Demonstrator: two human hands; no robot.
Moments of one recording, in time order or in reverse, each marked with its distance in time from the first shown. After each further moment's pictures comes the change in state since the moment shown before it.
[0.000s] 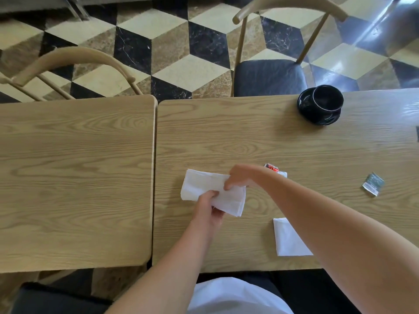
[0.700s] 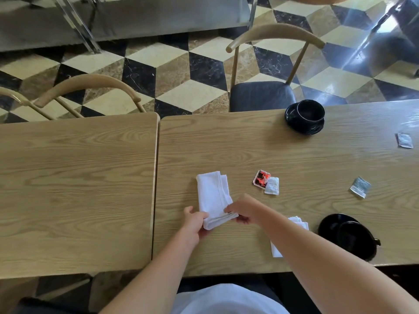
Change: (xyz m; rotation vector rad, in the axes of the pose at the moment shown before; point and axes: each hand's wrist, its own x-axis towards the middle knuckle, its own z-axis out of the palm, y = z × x) left_hand -0.008 -0.001 -0.046 0.575 0.197 0.137; right_hand -0.037 0.040 0.077 0.696 0.043 0.186
